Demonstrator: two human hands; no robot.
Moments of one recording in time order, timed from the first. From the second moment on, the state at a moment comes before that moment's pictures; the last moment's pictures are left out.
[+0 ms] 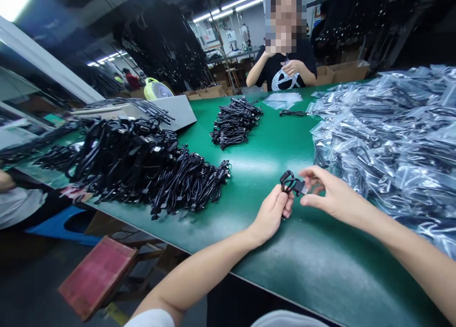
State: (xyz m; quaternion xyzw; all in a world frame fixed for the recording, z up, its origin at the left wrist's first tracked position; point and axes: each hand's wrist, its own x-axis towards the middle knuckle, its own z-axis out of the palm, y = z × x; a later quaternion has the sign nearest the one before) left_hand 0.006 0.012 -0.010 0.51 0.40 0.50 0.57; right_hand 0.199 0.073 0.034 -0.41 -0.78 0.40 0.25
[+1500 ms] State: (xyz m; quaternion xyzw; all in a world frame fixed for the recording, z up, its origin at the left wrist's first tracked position) left_hand 0.002 0.009 0.004 0.50 0.35 0.34 0.72; right_hand 0.196 0.063 0.026 -0.34 -0.88 0.05 0.33
